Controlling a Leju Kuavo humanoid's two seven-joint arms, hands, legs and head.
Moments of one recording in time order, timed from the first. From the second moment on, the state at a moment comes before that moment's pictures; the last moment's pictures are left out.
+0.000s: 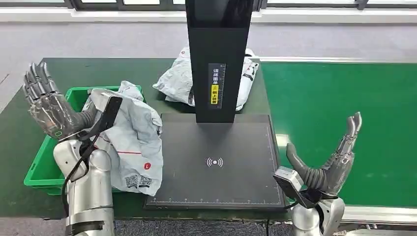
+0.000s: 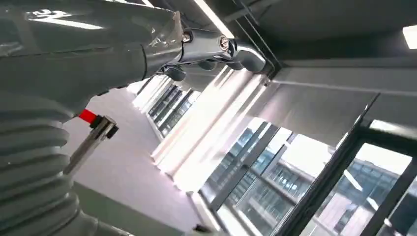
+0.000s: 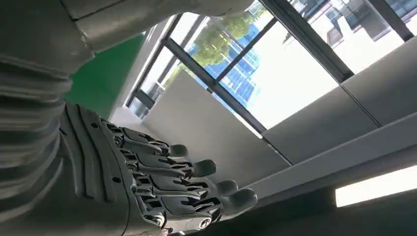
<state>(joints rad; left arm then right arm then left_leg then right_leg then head) -0.46 -0.34 0.41 -1.35 -1.48 0.70 -0.19 0.00 0.30 -0.12 -1.56 0.82 -0.70 -0.58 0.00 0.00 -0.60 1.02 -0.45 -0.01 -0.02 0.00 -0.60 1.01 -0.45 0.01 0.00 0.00</state>
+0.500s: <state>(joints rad) -0.52 -0.27 0.44 -1.12 -1.51 0.70 -0.05 0.00 0.30 -0.12 -1.56 0.83 -0.70 -0.58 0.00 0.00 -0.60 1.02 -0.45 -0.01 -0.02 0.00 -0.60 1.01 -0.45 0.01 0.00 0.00</state>
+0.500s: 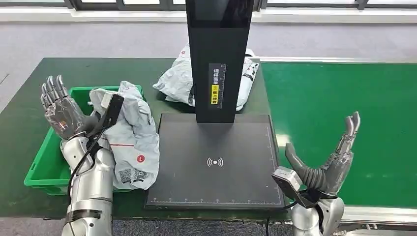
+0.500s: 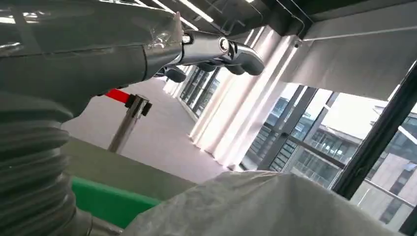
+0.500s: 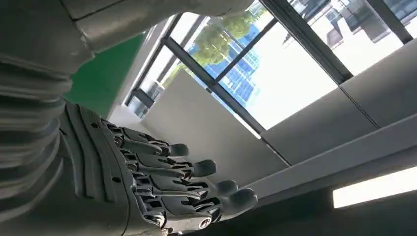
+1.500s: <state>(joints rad) -0.35 -0.33 0.51 -1.48 -1.31 0.70 -0.28 0.00 0.30 -0.12 -1.54 0.86 -0.70 -0.56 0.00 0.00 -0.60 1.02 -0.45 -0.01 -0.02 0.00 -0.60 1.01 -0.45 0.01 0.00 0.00</state>
